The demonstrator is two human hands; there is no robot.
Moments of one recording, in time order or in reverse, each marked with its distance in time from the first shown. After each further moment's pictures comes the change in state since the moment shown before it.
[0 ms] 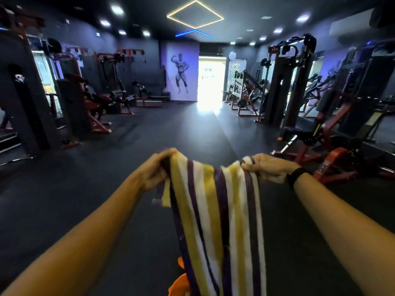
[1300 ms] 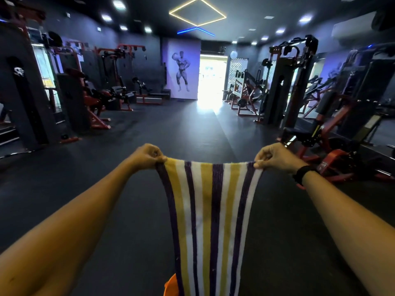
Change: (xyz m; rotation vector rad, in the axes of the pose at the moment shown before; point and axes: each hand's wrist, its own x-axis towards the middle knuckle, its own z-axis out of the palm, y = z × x) left_hand 0.018 0.019 -0.050 1.112 0.217 -0.015; right_hand -0.014 -0.003 -0.024 -0.516 0.327 -0.083
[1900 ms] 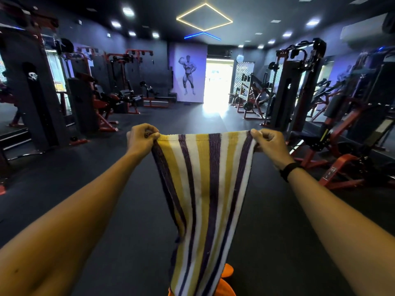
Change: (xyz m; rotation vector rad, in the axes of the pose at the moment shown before) left_hand 0.007 0.016 -0.028 -0.179 0.675 0.091; right_hand 0.039 -0.027 0.022 0.274 0.410 -0.267
